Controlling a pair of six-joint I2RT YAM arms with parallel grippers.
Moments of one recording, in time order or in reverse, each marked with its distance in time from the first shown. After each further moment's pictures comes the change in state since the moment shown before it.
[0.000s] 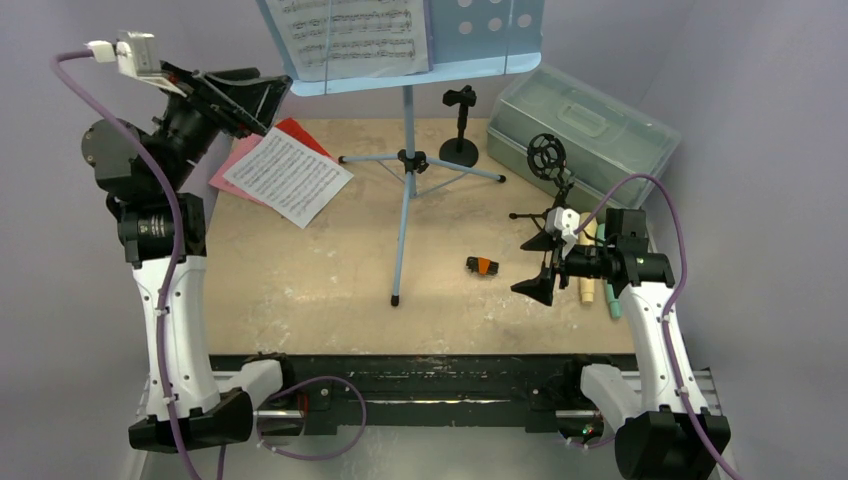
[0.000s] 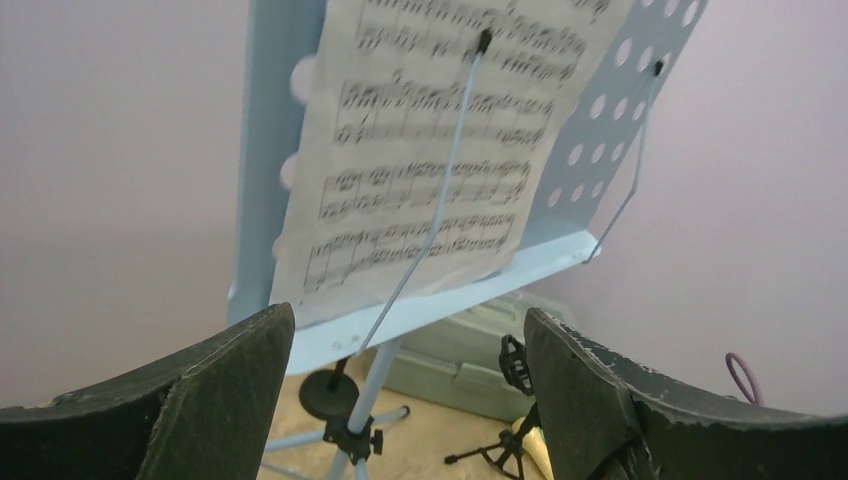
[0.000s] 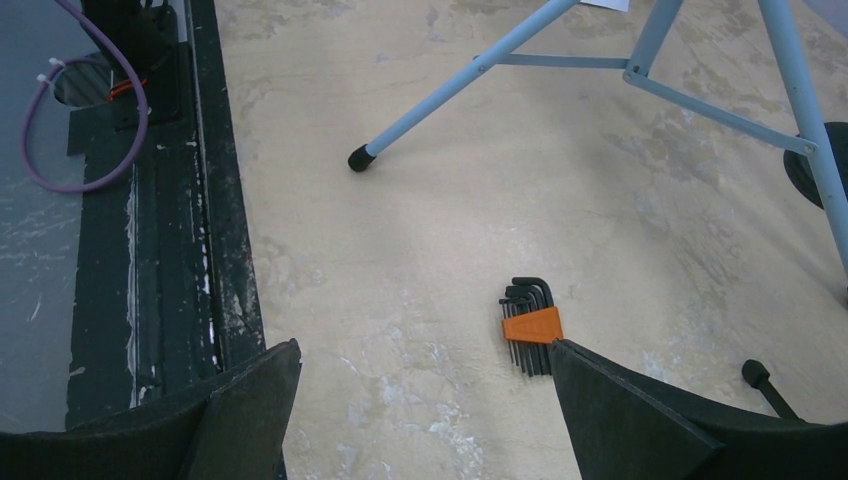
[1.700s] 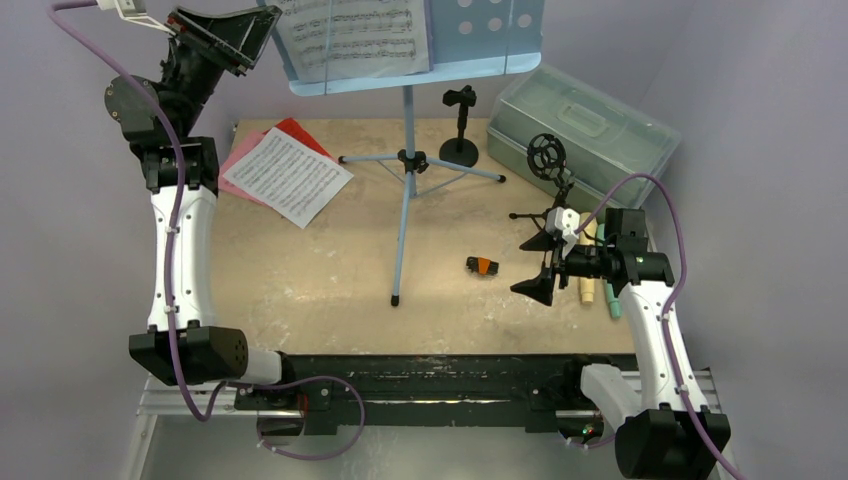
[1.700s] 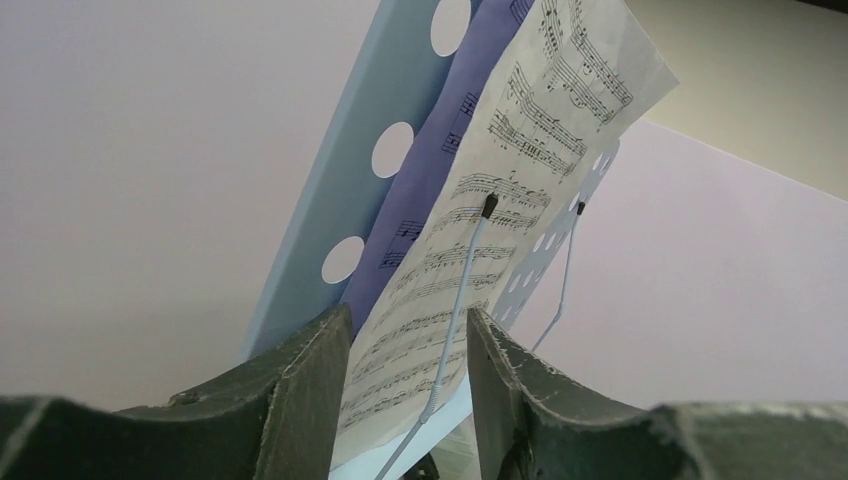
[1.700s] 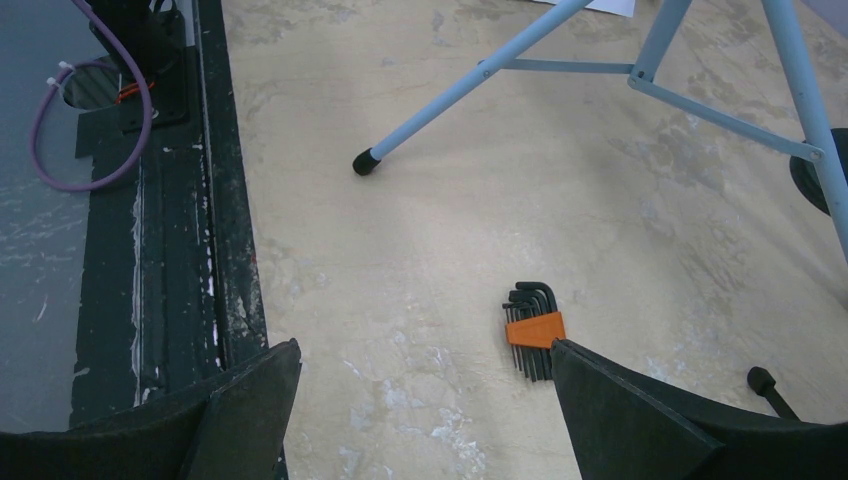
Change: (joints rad) left arm -0.021 0.309 0.171 0.474 -0.019 -0.430; right arm 0.000 0.007 0.000 -0.003 -0.017 -0.007
